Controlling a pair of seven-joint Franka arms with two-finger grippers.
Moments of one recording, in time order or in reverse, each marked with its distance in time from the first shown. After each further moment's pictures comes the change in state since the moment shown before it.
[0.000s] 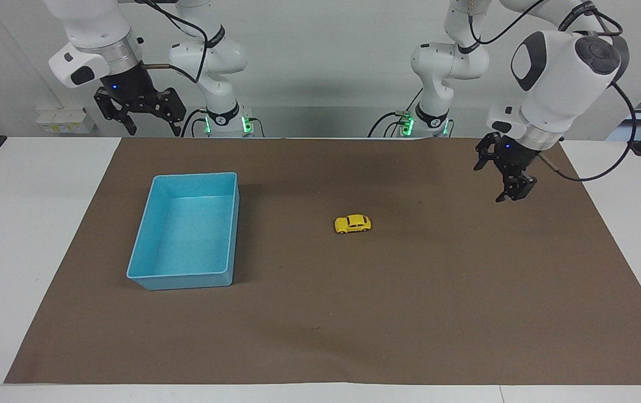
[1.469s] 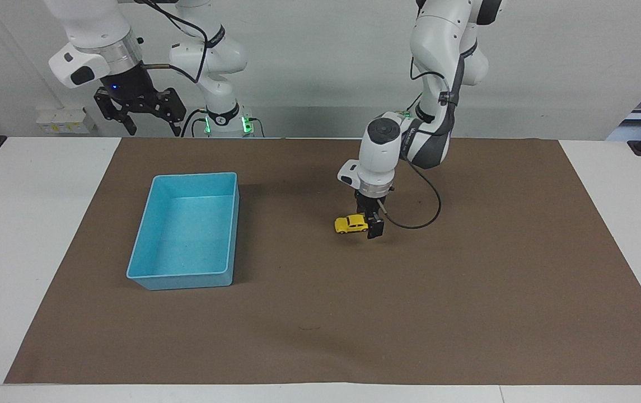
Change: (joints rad) left arm -0.453 0.292 -0.005 -0.237 0.098 0.622 -0.566; right arm 0.000 0.000 0.000 0.000 0.000 0.000 0.000
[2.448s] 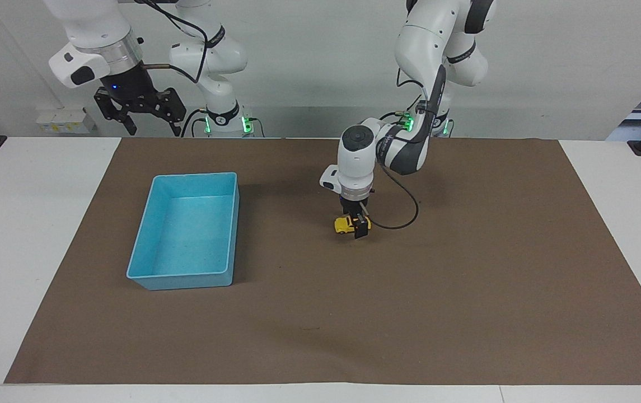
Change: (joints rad) left arm -0.042 0.026 0.001 0.058 0.034 -0.087 -0.039; right arm 0.000 0.000 0.000 0.000 0.000 0.000 0.000
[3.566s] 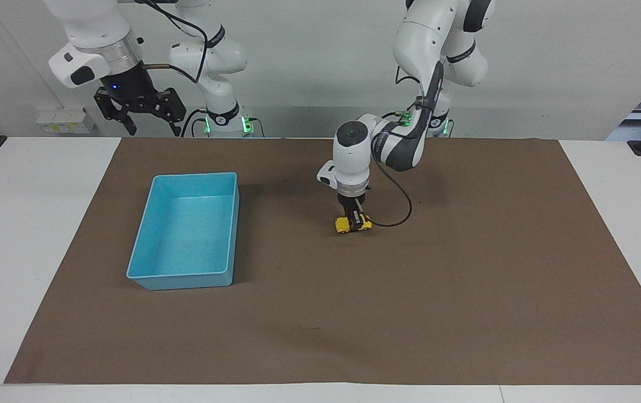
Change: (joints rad) left arm -0.014 -0.009 0.005 0.003 0.027 -0.018 0.052; right arm 0.000 0.000 0.000 0.000 0.000 0.000 0.000
